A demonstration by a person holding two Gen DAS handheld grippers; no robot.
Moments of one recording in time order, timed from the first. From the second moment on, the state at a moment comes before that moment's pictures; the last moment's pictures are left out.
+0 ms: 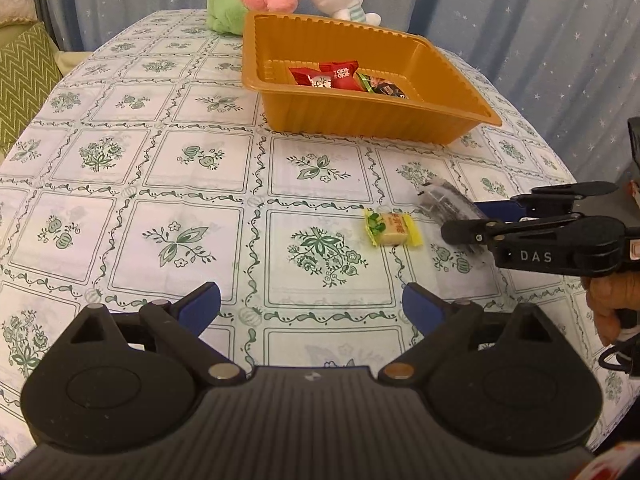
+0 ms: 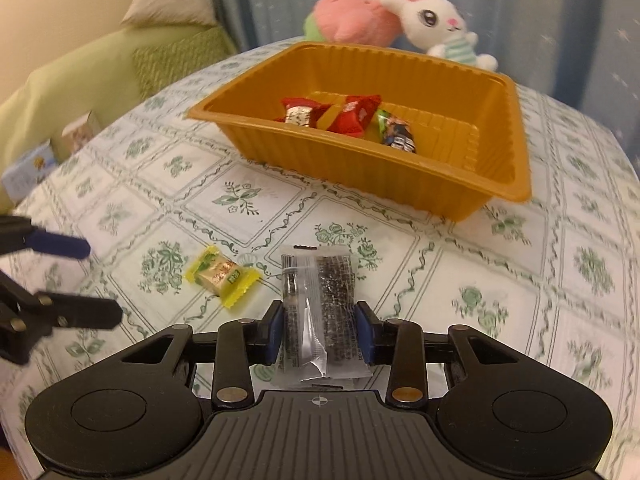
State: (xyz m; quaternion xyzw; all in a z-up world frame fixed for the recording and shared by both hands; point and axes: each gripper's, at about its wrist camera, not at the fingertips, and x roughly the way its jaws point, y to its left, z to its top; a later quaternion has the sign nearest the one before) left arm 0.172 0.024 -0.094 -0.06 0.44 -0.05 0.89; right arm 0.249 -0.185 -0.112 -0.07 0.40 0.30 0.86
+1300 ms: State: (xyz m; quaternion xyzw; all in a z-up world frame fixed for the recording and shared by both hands) left arm 0.195 -0.021 -0.110 0.02 0.39 -0.09 0.91; right arm 0.173 -0.200 -0.115 0.00 0.37 0.17 0.91
